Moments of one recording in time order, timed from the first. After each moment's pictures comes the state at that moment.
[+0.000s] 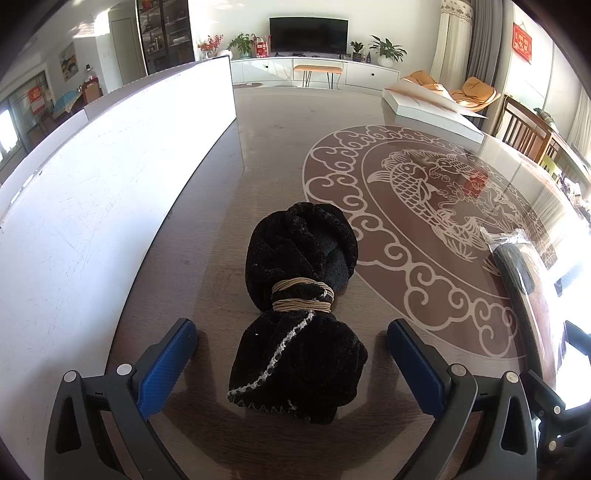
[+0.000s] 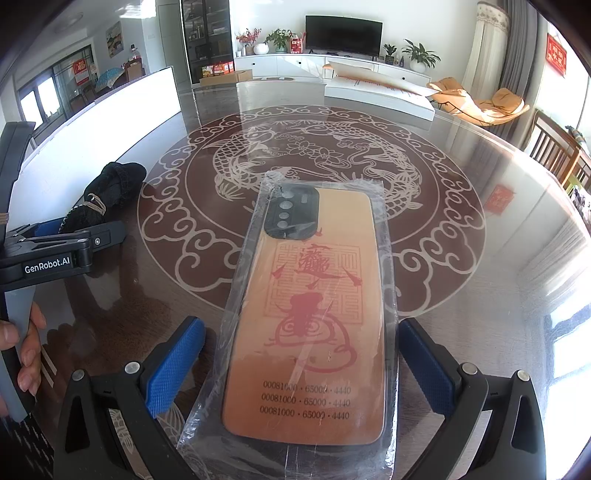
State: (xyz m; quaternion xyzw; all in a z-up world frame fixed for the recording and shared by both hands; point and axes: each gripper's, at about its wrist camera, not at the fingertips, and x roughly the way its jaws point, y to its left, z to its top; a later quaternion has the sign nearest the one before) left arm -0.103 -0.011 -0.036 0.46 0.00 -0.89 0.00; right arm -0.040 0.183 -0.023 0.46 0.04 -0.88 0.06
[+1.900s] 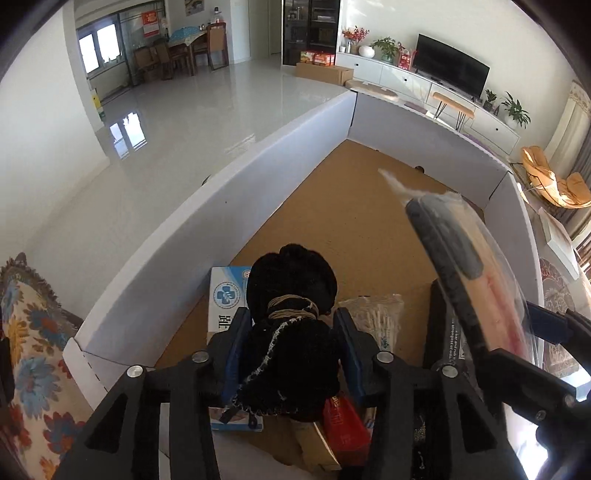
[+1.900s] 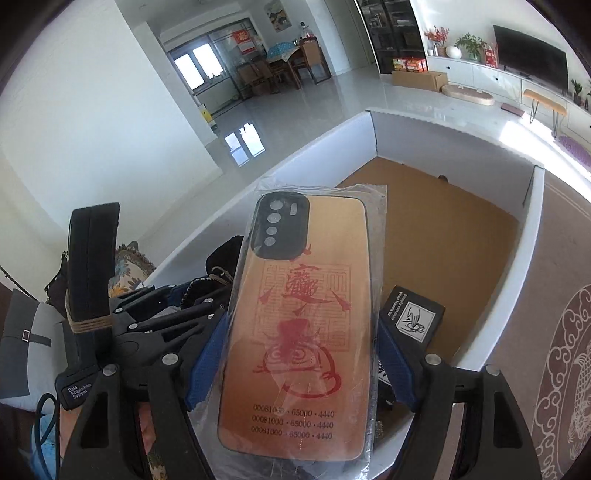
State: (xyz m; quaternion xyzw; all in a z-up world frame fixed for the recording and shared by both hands) left arm -0.058 -0.331 0.041 0.48 0.12 -0.85 0.20; right arm -0.110 -0.205 0.088 0.47 0.04 -0.78 0.40
